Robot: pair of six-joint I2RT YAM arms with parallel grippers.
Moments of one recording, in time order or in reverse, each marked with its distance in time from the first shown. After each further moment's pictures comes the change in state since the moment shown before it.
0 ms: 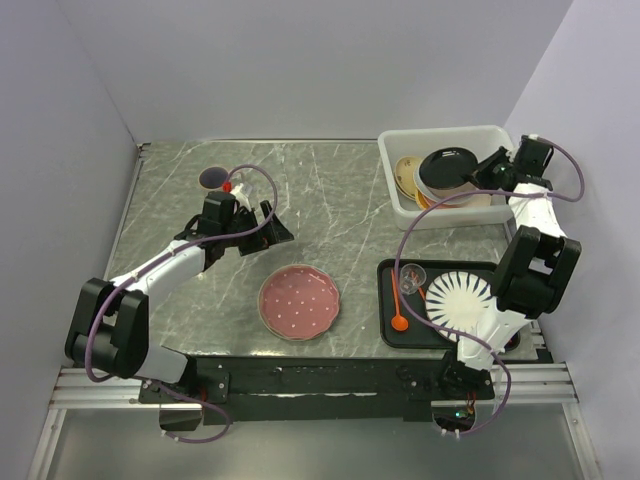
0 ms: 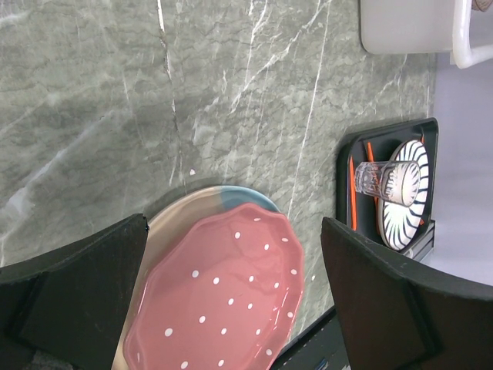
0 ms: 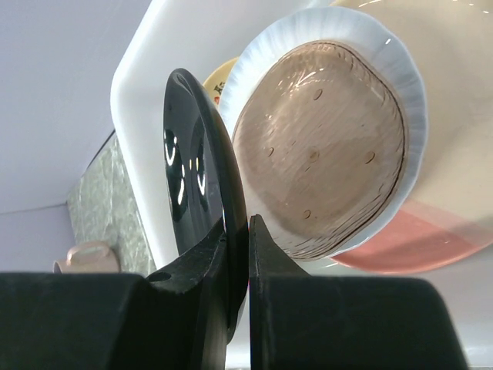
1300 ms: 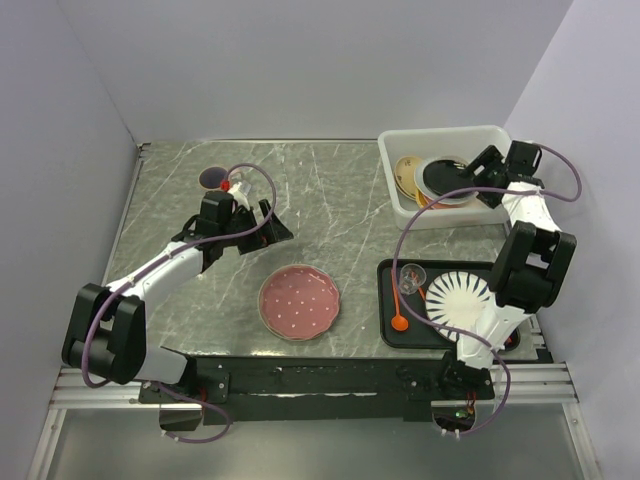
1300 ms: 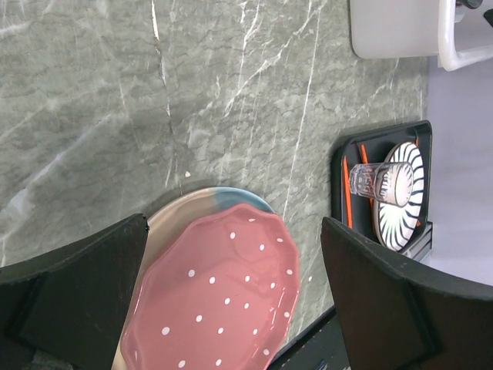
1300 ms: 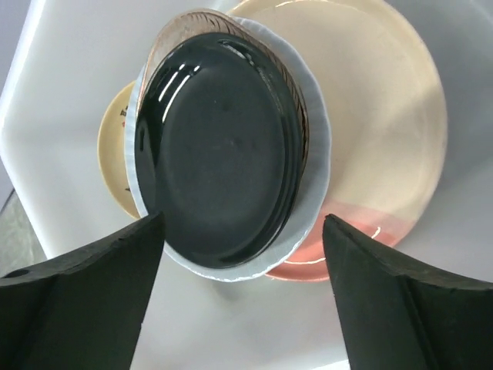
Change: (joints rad) left arm 0.000 -0.030 -0.003 -0.001 -0.006 0.000; right arm 0.030 0.039 0.002 -0.053 0.253 -0.048
